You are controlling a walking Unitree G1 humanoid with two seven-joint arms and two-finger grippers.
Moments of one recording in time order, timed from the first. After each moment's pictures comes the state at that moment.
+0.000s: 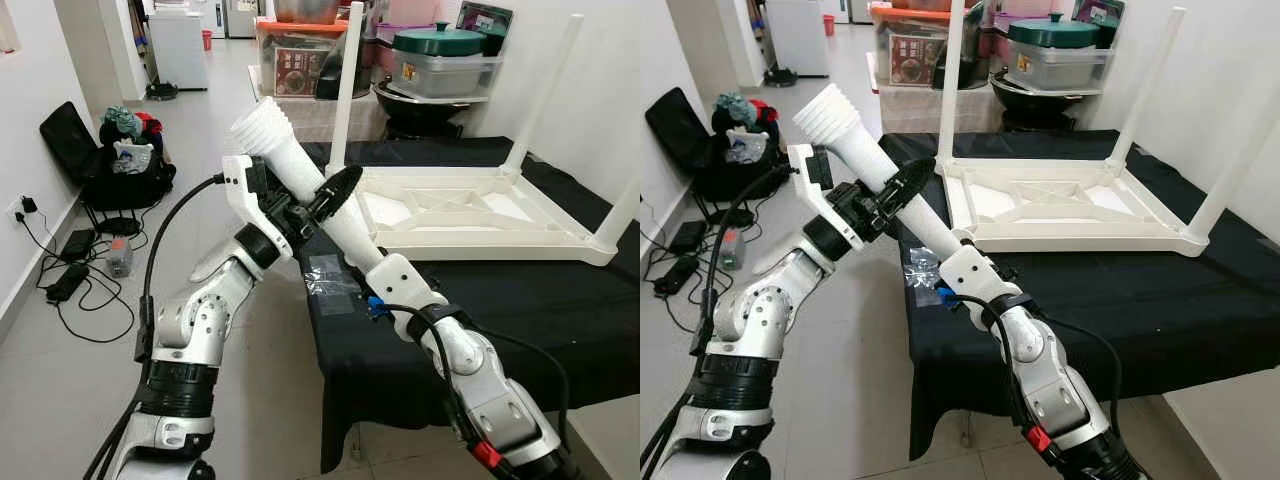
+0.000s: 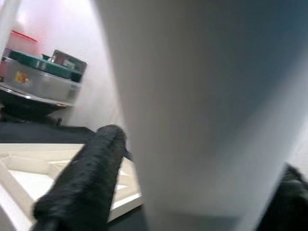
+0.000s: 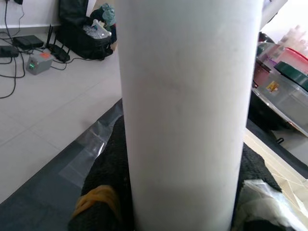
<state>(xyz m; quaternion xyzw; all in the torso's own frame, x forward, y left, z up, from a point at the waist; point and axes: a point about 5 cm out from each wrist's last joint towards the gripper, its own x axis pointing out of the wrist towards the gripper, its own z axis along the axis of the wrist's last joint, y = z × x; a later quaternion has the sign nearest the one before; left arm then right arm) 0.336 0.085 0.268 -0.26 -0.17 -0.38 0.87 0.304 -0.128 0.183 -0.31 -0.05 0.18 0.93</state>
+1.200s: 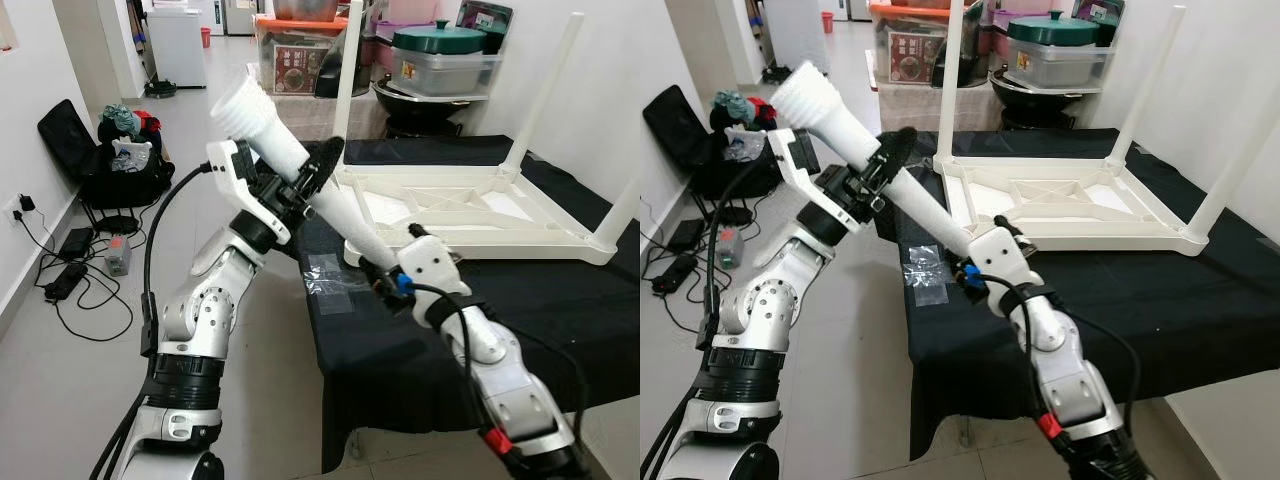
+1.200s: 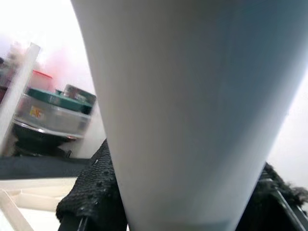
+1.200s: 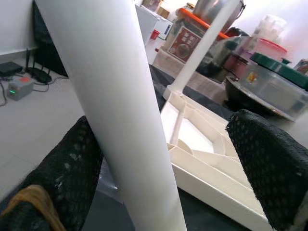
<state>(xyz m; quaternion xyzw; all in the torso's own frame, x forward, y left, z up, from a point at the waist) 0.342 0.095 0.286 -0.28 -0.24 -0.32 0.87 0.311 -0.161 0.199 -0.26 -0.07 0.13 0.95</state>
